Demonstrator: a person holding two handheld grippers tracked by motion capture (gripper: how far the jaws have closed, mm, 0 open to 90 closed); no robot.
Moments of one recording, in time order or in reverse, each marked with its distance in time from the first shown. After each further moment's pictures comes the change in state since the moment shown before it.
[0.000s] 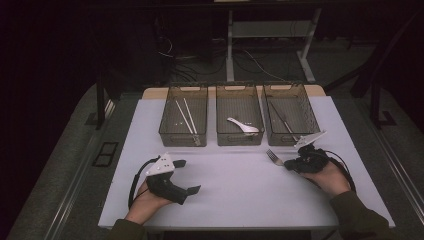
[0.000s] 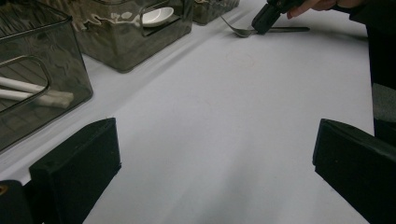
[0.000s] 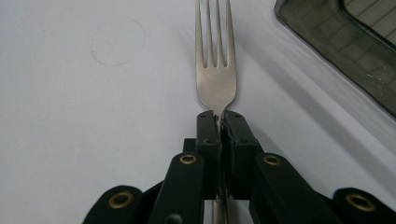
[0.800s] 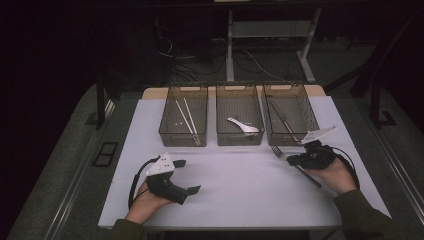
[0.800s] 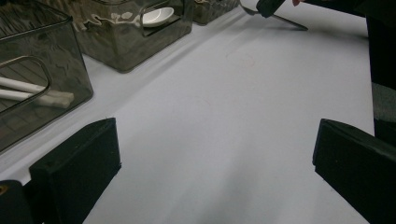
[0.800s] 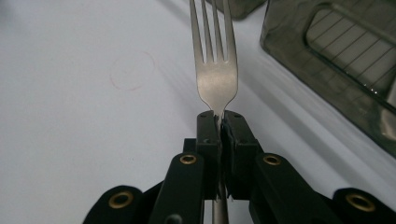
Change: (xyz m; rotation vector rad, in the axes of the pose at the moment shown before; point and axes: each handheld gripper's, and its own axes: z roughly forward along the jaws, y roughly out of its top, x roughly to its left) left arm 0.000 0.000 0.000 -0.001 0.001 -0.002; right arm -0.004 0.003 -0.021 -0.082 0.021 0.022
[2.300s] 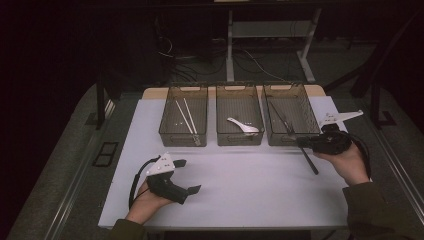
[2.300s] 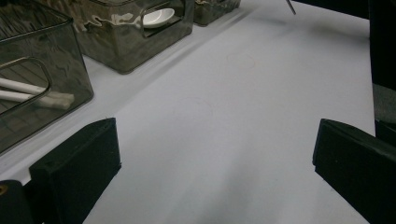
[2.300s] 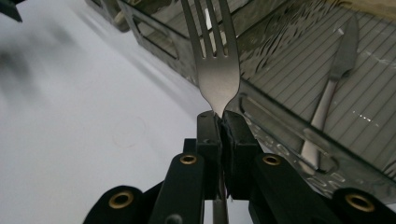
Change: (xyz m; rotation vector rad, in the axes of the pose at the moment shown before) left arm 0.000 0.001 0.001 -0.001 0.001 -0.001; right arm -0.017 0.022 -0.047 -0.173 -0.024 0.068
